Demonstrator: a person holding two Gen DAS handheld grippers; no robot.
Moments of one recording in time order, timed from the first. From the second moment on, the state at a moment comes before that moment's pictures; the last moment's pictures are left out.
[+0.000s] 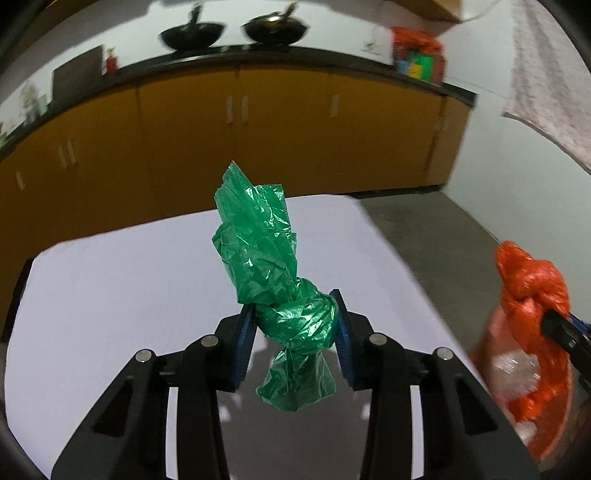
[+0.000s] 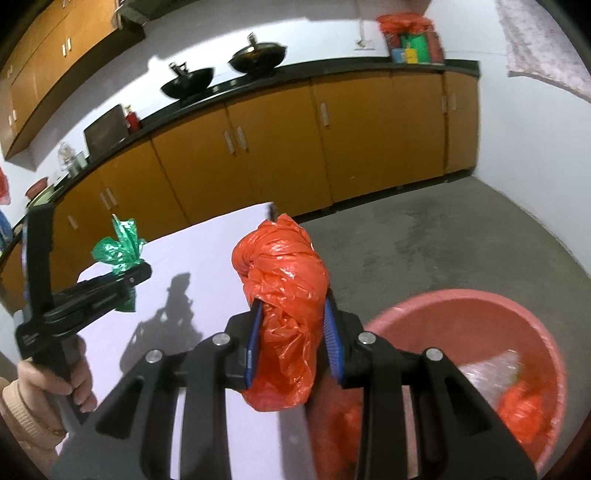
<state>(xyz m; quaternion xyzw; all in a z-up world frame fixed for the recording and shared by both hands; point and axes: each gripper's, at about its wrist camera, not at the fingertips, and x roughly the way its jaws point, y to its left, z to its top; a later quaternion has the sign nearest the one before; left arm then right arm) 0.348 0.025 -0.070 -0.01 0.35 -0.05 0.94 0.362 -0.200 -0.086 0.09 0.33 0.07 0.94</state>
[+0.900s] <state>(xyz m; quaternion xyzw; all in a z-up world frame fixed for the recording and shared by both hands) 0.266 -0.159 -0.044 0.03 0.34 -0.22 0.91 0.228 -0.356 -0.047 0.12 0.29 -0.09 0.95</state>
